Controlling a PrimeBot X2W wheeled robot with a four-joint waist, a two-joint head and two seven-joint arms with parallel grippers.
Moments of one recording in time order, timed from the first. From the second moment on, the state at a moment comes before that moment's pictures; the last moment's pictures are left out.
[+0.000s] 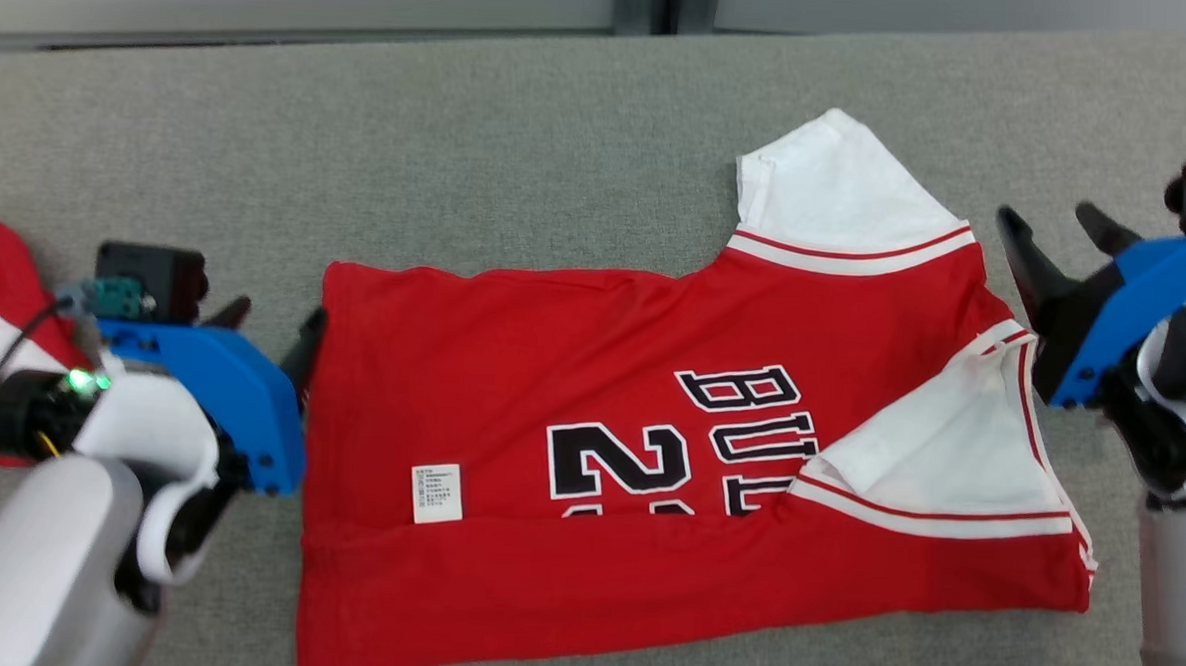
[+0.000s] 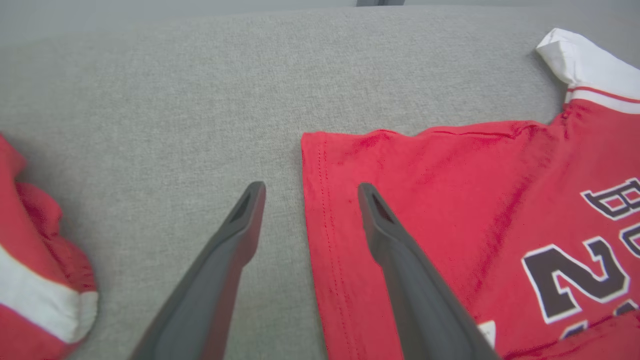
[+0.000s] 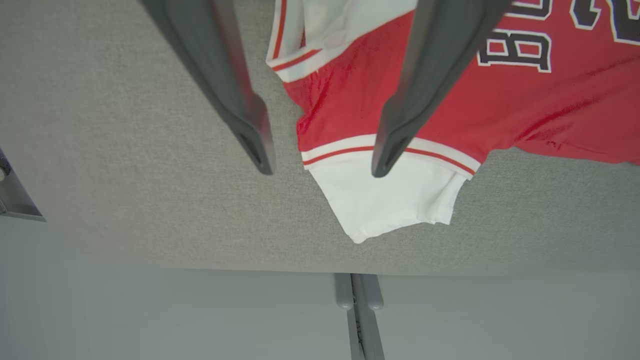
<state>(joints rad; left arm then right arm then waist) -0.37 0.48 -0.38 0.03 -0.60 0.13 0.56 -0.52 -0.19 -0.11 0.11 0.23 0.13 0.62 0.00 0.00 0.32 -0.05</state>
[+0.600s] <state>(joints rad) -0.60 0.44 -0.43 0.18 -0.54 0.09 0.56 -0.78 -0.22 0.02 0.32 0.30 0.13 0.51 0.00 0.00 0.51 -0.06</state>
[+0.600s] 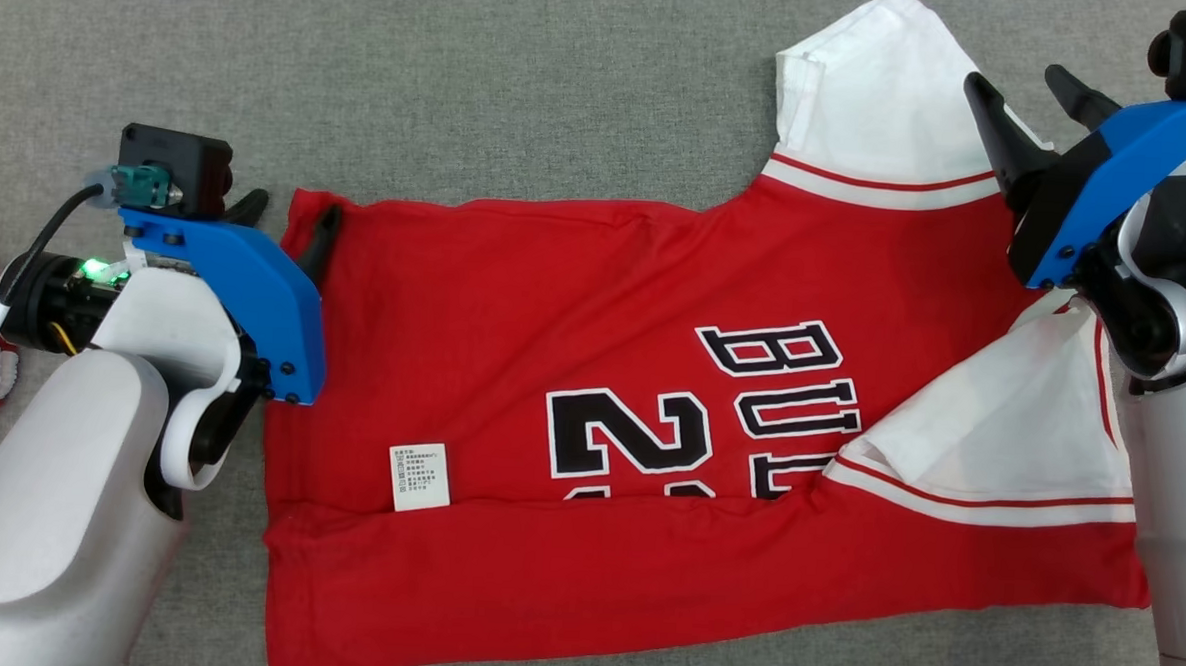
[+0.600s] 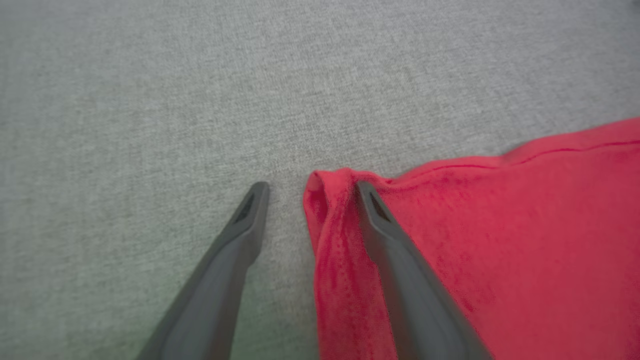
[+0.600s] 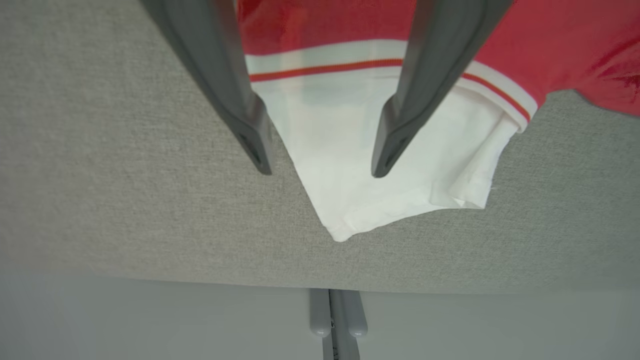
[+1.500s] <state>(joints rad) -0.63 0.30 -0.49 0.19 -0.55 0.03 0.36 -1.05 -0.28 0.01 0.72 0.22 0.13 0.46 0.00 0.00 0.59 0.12</state>
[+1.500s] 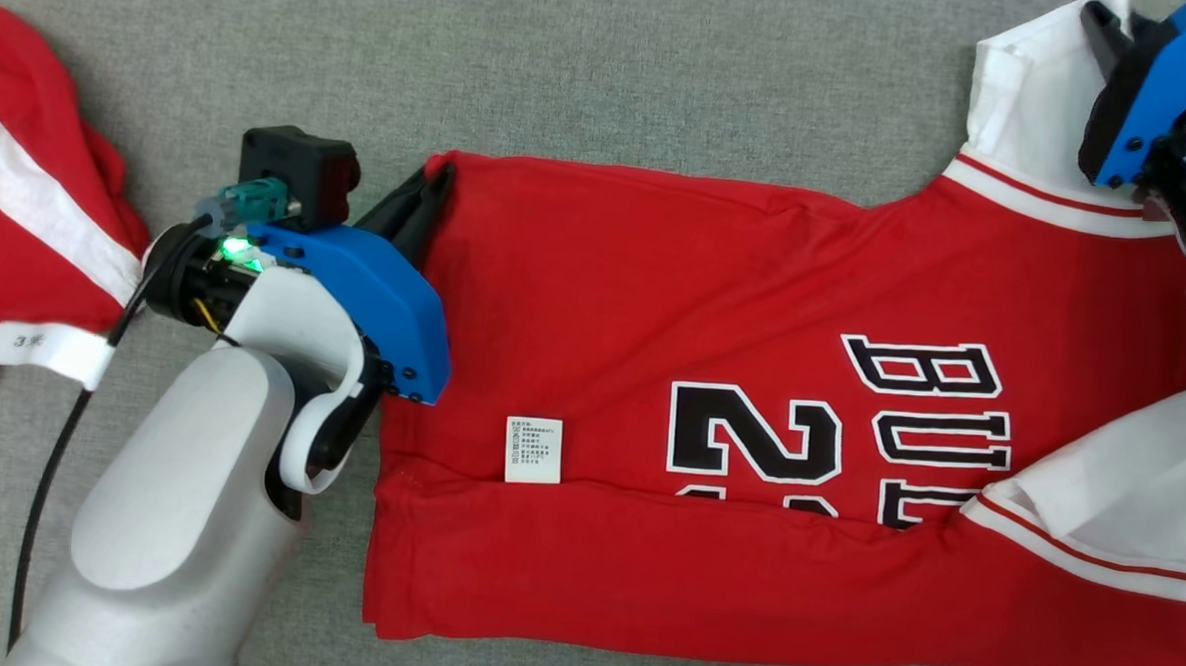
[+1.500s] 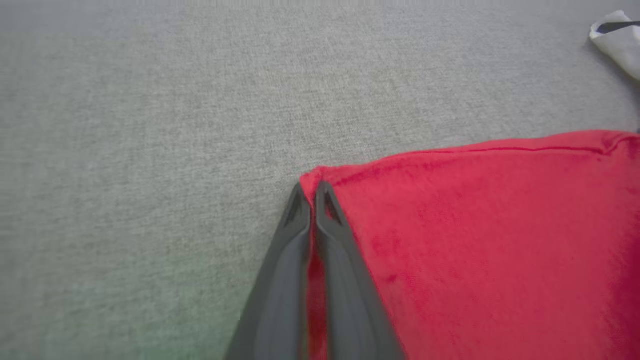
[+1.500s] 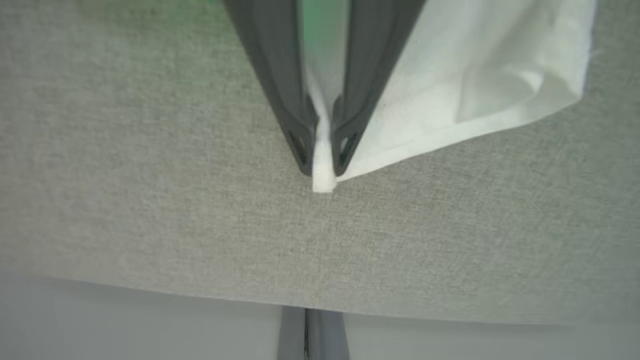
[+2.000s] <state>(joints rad) -0.47 0.31 -0.39 0.29 -0.62 0.02 0.09 -0.88 -0.33 0.07 0.61 0.46 0.13 0.33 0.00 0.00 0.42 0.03</state>
